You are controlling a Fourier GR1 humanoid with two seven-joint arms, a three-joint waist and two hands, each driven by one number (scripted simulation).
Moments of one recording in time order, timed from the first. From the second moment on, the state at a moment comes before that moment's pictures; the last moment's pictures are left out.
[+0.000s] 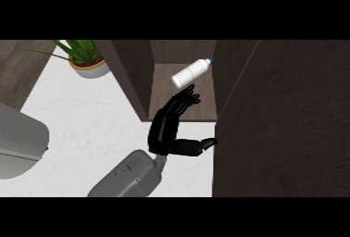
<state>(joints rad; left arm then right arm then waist) -0.51 0.02 -0.66 -1.07 0.77 0.35 -0.60 1.10 -0.28 0.32 -2.50 -0.07 0.36 -0.48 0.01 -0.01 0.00</state>
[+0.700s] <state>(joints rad) 0.03 0.35 -0.73 -1.56 0.75 0.32 -0.70 1.06 -0.42 0.38 -2.49 -0.02 0.43 -0.50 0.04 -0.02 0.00</state>
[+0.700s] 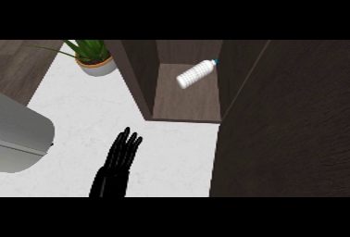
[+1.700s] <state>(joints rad) 0.44 0.80 -0.55 -1.79 0.83 0.00 -0.93 0.74 -0.48 0.61 -2.51 0.02 0.40 -0.23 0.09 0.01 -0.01</state>
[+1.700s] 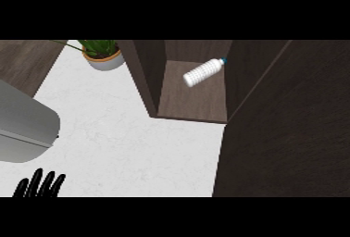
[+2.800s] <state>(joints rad) 0.48 0.95 -0.43 -1.79 0.89 -0.17 -0.95 0.35 -0.47 0.61 -2.48 -0.02 0.46 -0.03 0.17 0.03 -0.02</state>
